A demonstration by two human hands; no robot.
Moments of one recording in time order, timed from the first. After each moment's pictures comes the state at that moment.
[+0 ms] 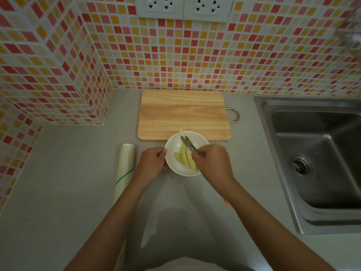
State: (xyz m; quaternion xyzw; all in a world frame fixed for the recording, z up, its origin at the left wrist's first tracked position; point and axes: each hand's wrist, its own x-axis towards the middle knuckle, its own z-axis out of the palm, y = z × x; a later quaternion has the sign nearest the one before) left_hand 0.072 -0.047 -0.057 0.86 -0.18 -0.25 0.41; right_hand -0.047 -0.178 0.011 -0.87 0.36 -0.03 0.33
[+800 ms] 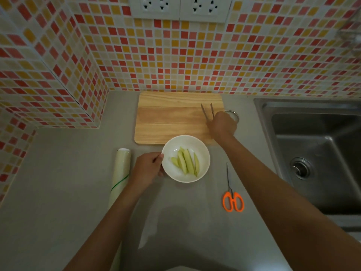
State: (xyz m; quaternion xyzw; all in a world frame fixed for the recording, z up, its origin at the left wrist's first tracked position) left_hand 0.074 -0.045 -0.061 0.84 -0.18 -0.27 0.44; right_hand 0.049 -0.297 -0.038 -0.86 0.48 0.01 0.16
